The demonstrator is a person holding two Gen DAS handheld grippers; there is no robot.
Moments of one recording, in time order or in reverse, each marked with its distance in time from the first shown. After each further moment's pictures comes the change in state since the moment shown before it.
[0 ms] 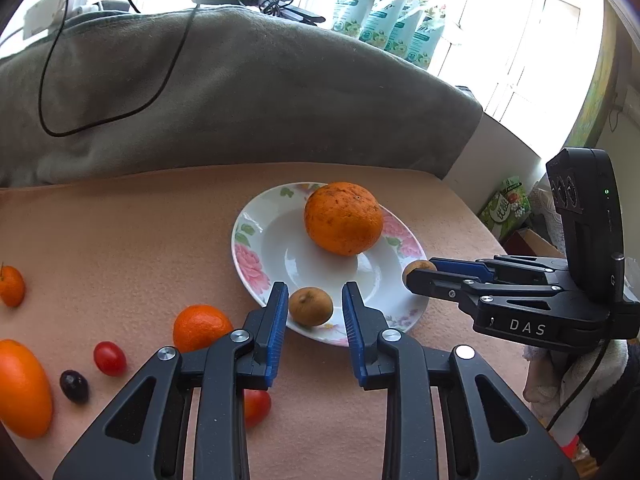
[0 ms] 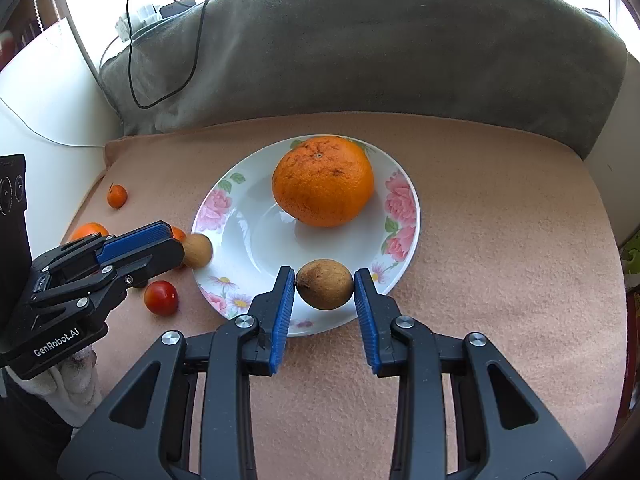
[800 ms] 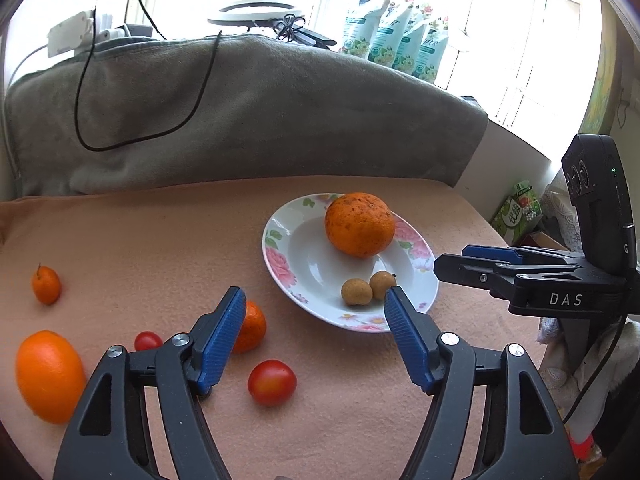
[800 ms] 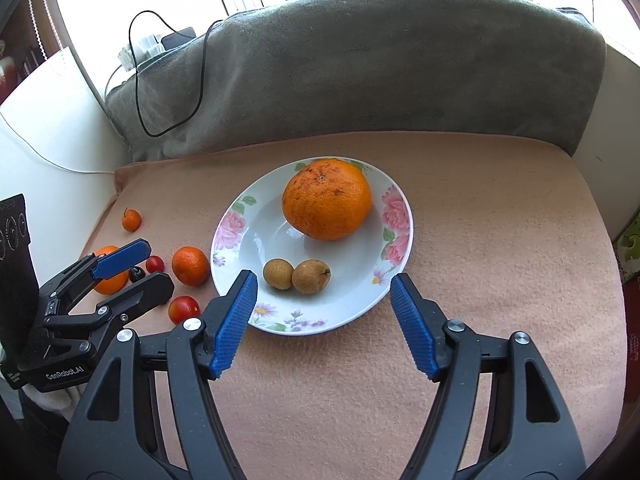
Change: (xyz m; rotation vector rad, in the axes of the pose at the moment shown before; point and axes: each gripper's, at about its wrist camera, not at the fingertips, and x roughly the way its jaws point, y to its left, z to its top) left arm -0.026 0.000 -0.007 0.021 -0.057 0.081; right arm -0.026 0.000 0.002 0.061 -0.056 0.029
